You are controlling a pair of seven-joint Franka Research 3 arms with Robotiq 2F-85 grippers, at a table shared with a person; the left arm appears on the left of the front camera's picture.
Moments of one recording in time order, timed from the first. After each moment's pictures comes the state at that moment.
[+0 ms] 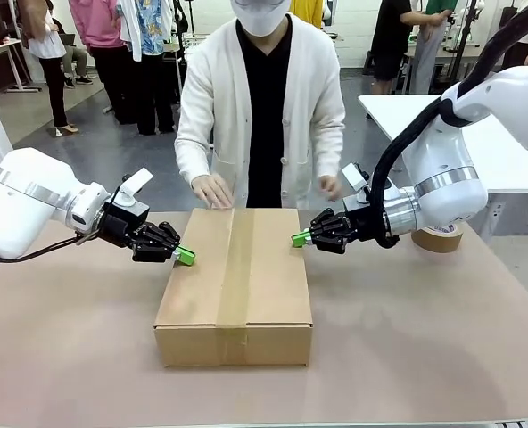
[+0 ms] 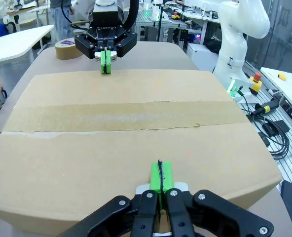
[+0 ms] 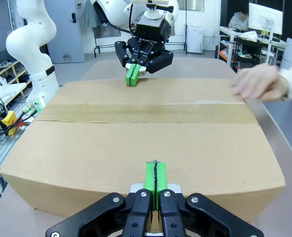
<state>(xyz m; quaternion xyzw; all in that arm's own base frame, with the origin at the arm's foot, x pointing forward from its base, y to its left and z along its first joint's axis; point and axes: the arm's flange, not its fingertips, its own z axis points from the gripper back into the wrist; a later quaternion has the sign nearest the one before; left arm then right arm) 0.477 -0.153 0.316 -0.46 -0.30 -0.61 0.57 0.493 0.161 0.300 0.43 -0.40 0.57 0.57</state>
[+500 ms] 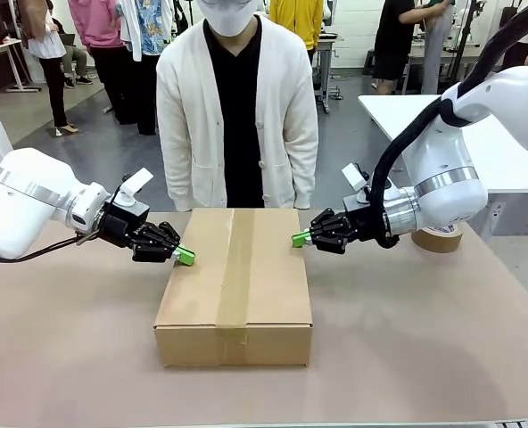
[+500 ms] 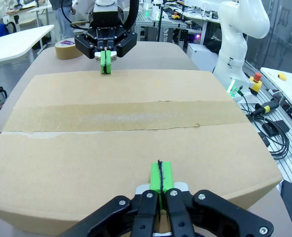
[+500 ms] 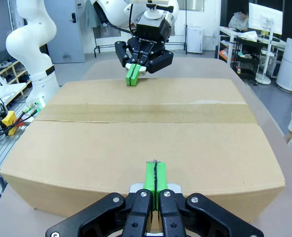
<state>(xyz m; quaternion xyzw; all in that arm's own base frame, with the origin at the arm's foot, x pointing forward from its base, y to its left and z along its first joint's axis) 0.477 -0.153 0.316 -0.46 -0.30 -0.61 0.57 0.493 0.161 0.300 0.43 -0.40 0.57 0.57</state>
